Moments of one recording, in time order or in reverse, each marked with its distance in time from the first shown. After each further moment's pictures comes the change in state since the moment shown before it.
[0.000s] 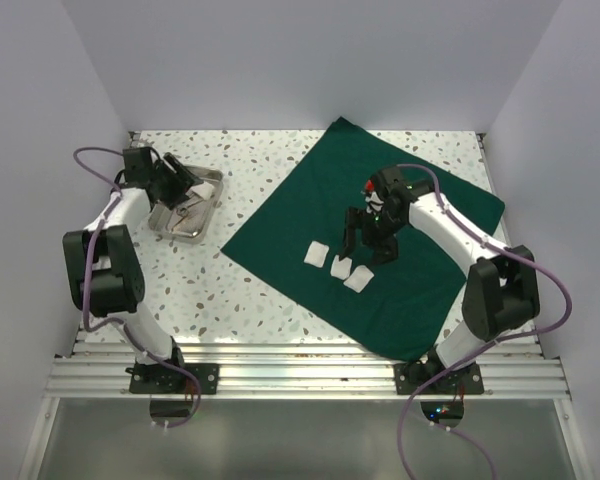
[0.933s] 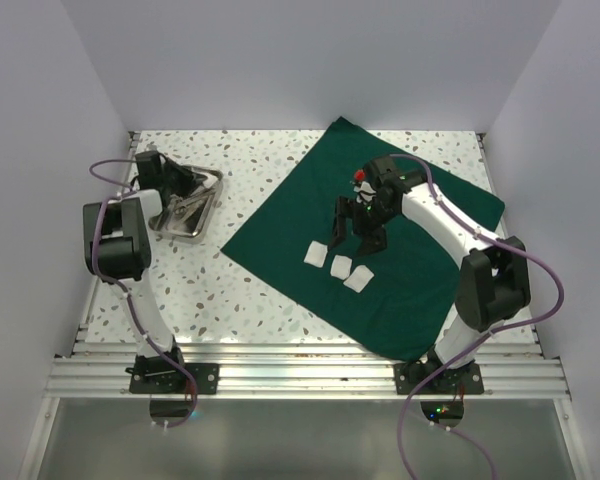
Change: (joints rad) left arm 0.000 0.254 0.034 0.415 0.091 -0.233; right arm 0.019 0.057 0.100 0.007 -0.084 -0.002
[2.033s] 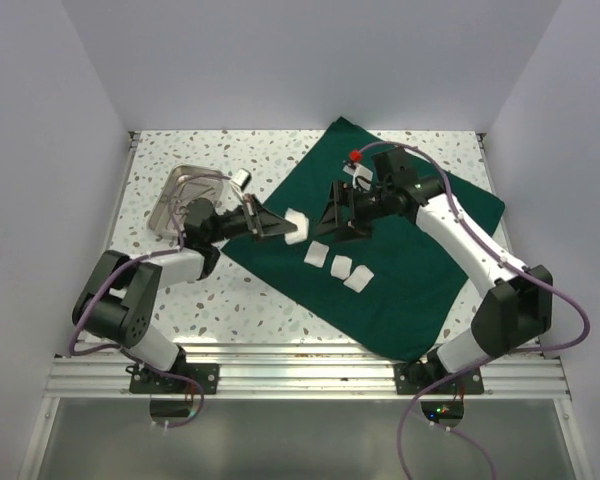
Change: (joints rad) left arm -0.563 -0.476 -0.643 0.821 0.534 -0.432; right arm 0.027 -0.193 -0.074 0.256 -0.334 0.078
